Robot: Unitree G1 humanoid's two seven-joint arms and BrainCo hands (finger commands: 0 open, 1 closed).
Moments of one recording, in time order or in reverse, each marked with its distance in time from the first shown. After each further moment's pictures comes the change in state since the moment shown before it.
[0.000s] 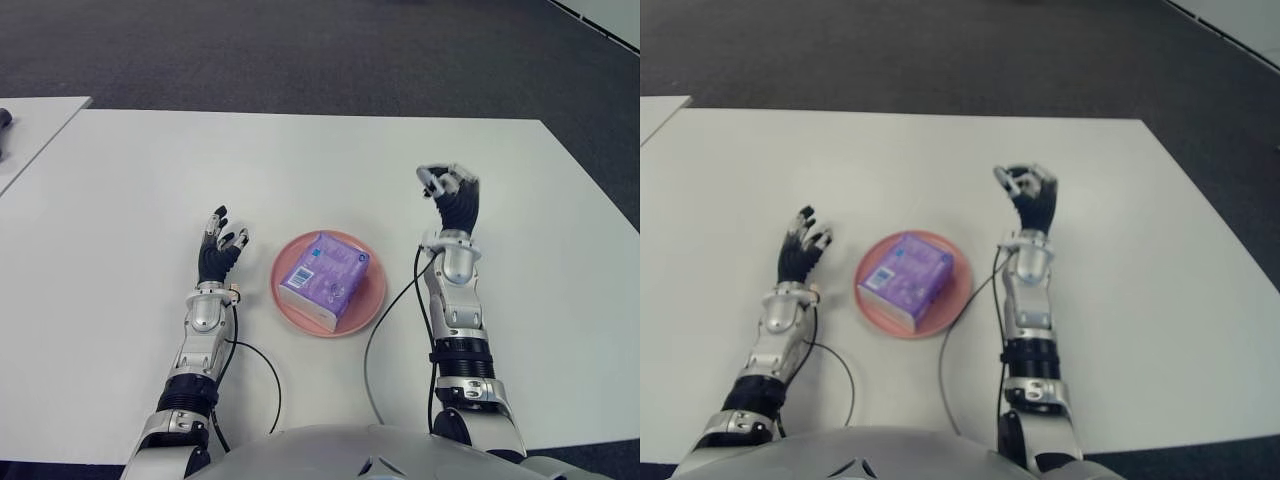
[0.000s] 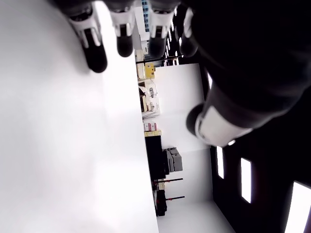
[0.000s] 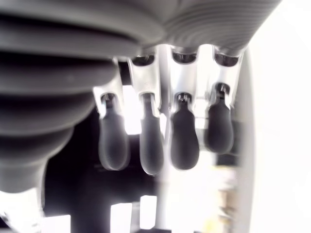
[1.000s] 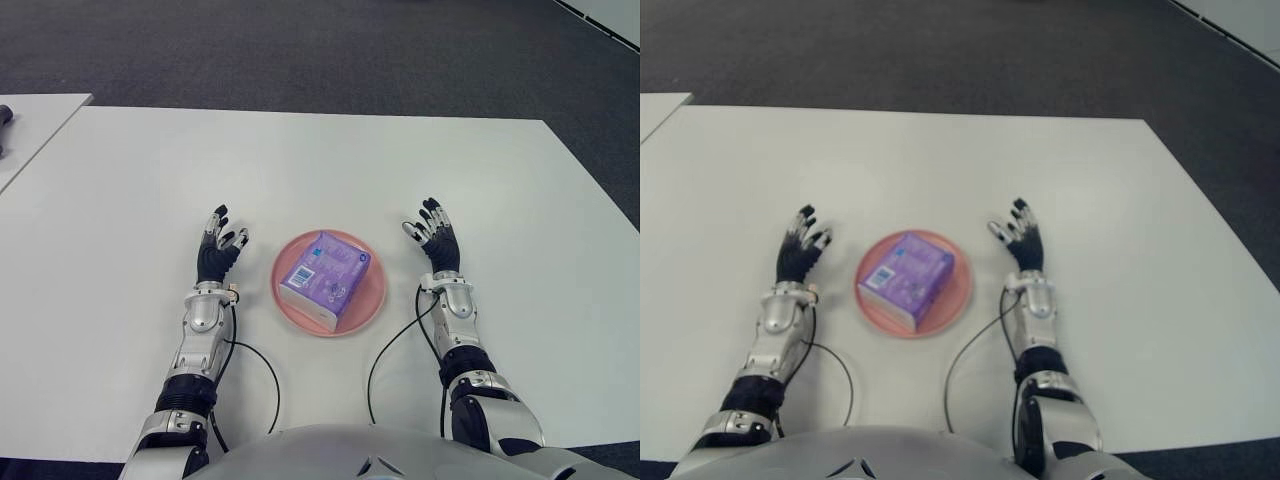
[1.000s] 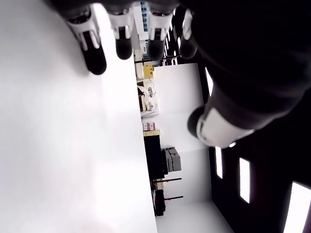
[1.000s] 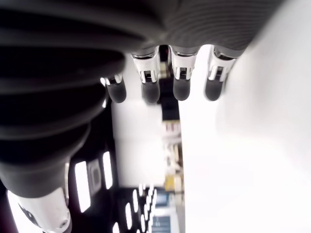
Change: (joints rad) left arm 0.002 0.001 0.001 0.002 -0.007 -0.016 -0.006; right arm -0.022 -0.117 -0.017 0.572 0.026 -0.440 0.300
